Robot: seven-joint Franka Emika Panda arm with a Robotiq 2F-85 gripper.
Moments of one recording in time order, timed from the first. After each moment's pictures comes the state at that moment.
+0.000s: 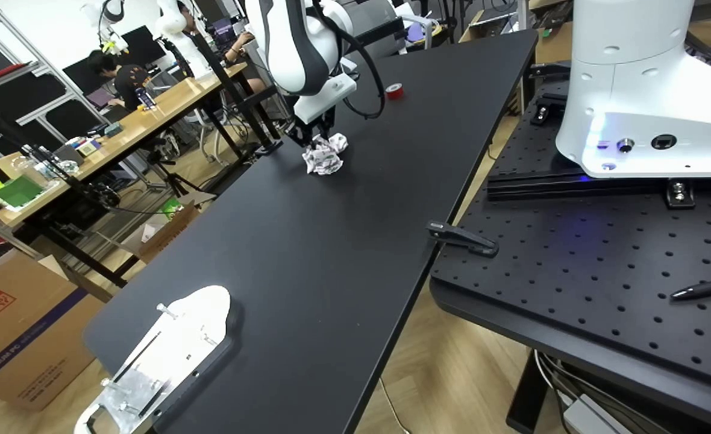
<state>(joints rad) 0.45 0.46 -0.25 -2.33 0.02 3.06 0.42</state>
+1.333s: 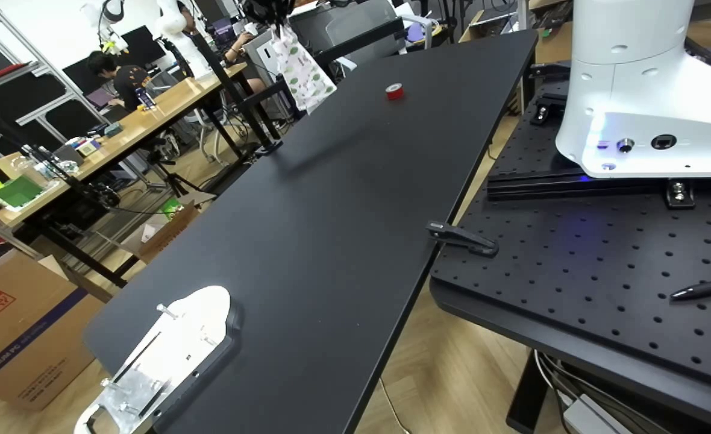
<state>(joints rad) 0.57 -0.08 -0.51 -2.31 -0.42 2.66 0.77</state>
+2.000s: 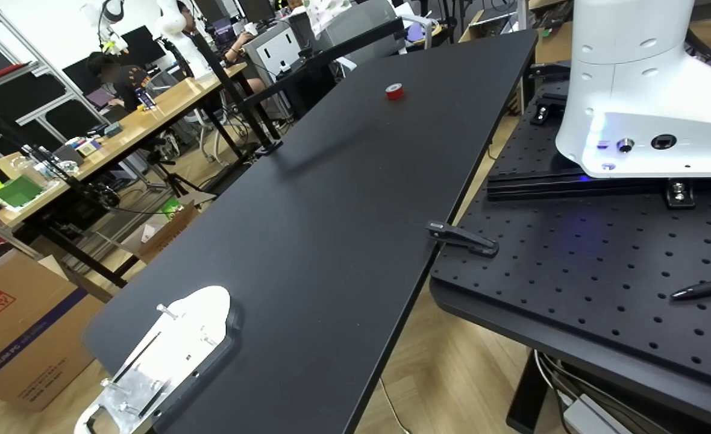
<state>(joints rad) -0.06 -0.51 -0.03 -2.45 -0.30 2.52 0.78</state>
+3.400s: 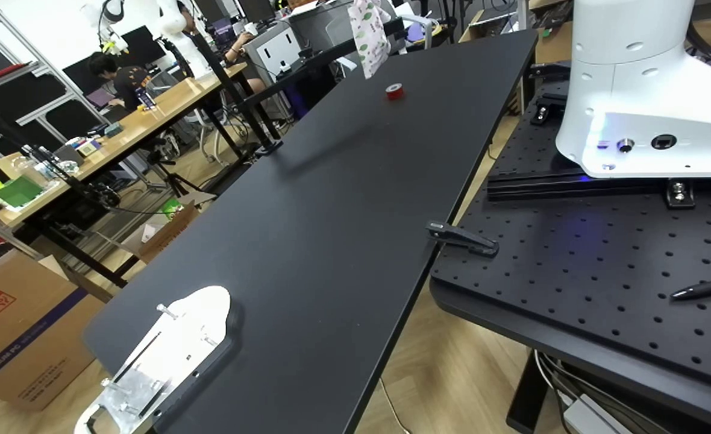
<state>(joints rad) -0.27 -0.30 0.00 -2.56 -0.18 2.64 0.66</state>
